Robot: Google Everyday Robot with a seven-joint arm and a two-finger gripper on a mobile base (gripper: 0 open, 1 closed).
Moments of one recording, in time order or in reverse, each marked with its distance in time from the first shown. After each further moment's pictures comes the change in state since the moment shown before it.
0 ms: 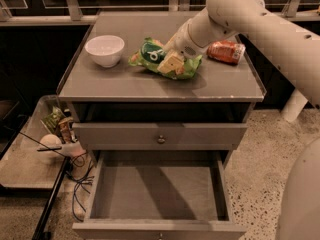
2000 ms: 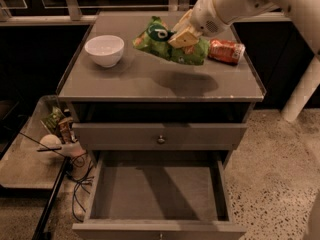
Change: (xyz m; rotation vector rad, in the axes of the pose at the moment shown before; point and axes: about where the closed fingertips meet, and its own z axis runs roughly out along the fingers) arm -0.037 -0.005 -0.083 -0.012 -0.135 -0.032
